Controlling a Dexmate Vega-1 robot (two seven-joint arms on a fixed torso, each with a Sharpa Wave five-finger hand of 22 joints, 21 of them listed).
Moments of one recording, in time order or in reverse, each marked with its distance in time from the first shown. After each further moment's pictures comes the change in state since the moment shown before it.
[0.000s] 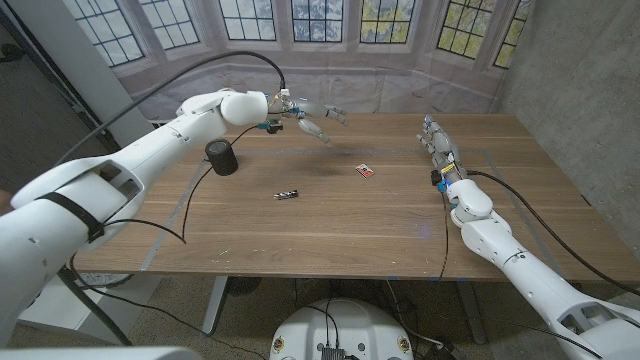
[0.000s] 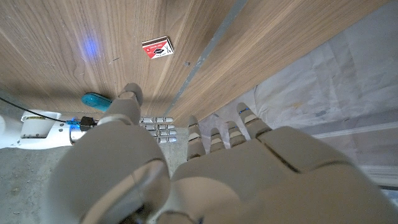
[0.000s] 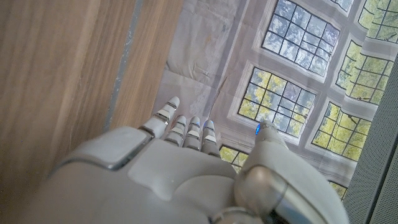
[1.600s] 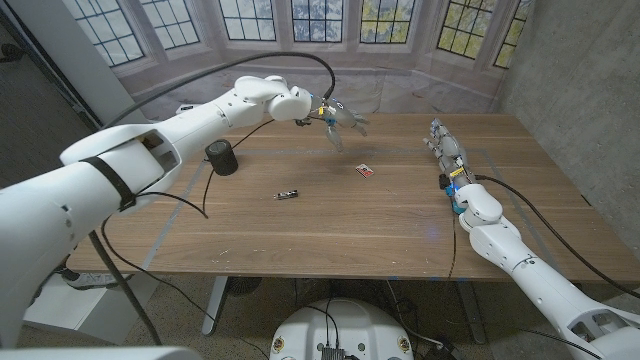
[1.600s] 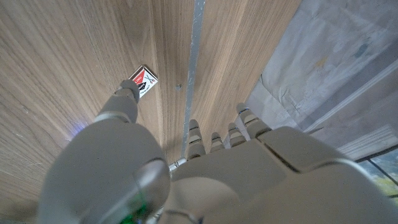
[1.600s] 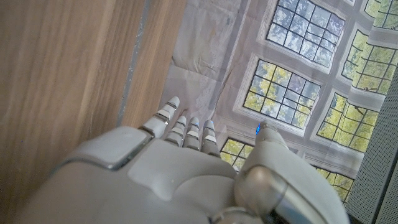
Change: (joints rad) left arm -0.169 -0.145 0.239 0.046 0.439 0.057 0.123; left_hand 0.026 -0.026 -0.024 0.016 0.000 -0.060 0.008 -0.019 0.005 -0.075 -0.004 -0.008 0.005 -0.023 0.002 0.000 0.005 -0.004 -0.004 0.001 0.005; right arm -0.032 -0.021 0.030 0.001 0.041 0.009 0.032; right_hand 0.000 0.000 -0.004 -0.004 0.000 0.000 0.000 0.000 0.000 -0.013 0.012 0.000 0.004 -0.013 0.019 0.000 0.000 0.000 0.000 0.000 0.000
